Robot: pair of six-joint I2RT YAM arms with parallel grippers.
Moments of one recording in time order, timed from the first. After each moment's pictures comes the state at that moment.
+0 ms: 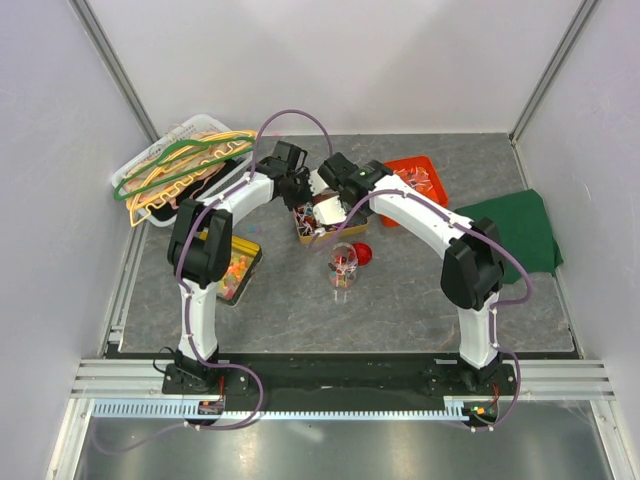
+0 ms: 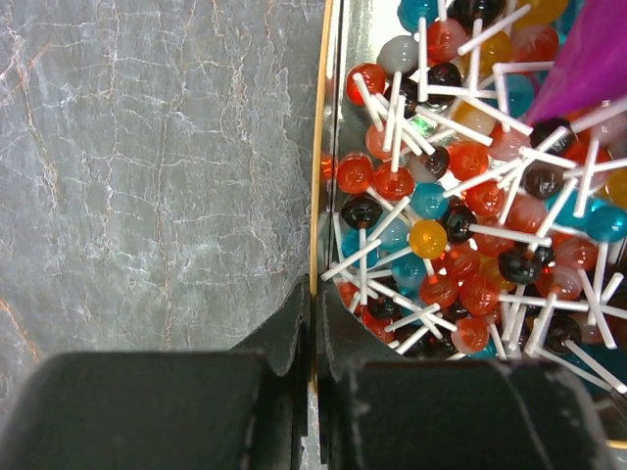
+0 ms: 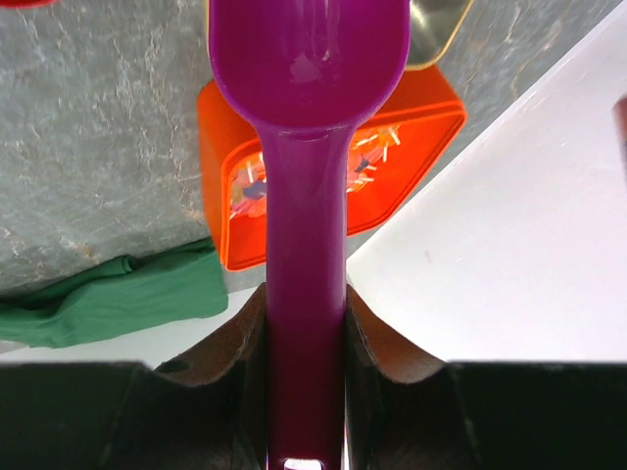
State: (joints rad) left arm -0.39 2.11 1.63 -0.47 0.29 0.90; right arm 0.70 1.98 1.82 -1.07 0.44 -1.30
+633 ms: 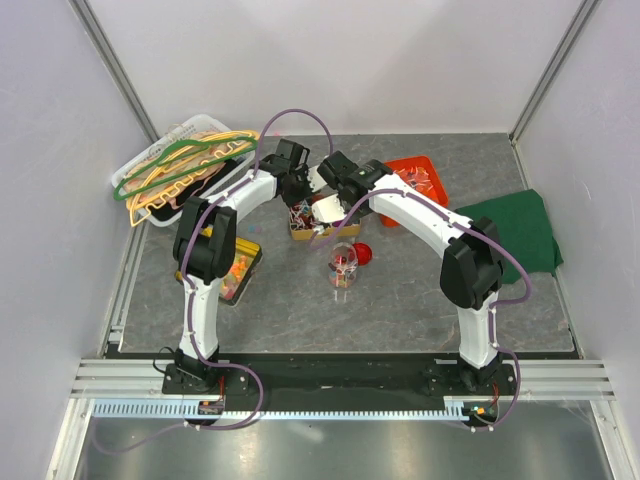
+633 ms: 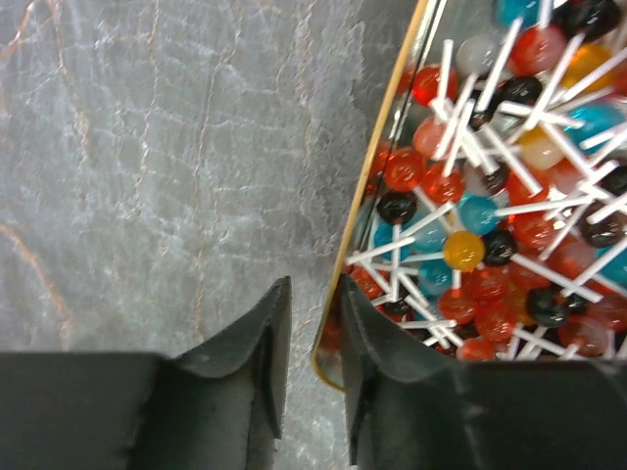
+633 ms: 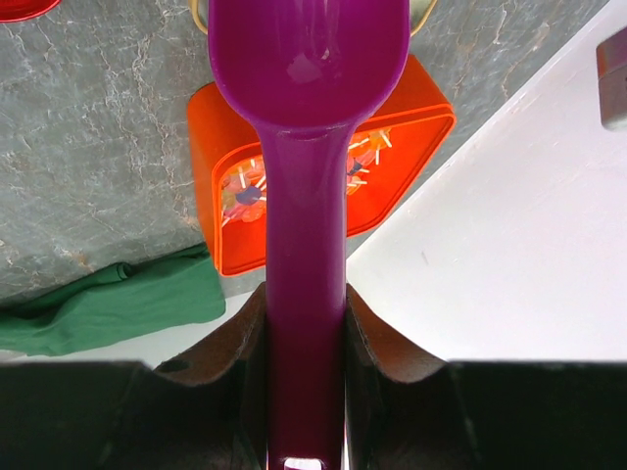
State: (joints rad) left arm -0.39 2.17 1.70 -0.48 0.15 0.87; right arm 0.70 2.00 1.83 -1.06 0.44 -1.29
